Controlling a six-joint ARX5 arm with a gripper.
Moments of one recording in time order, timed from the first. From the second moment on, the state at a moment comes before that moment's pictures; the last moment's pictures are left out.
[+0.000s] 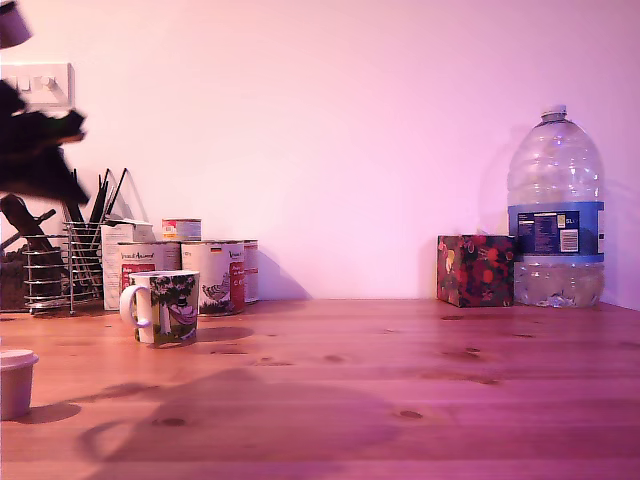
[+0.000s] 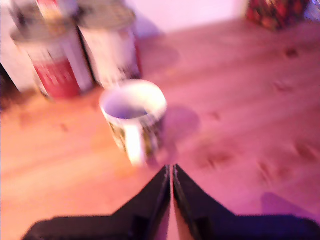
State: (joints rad) arm -0.17 1.18 0.56 0.19 0.20 0.06
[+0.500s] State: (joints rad) arm -0.23 0.86 0.41 -0.02 0.15 -0.02
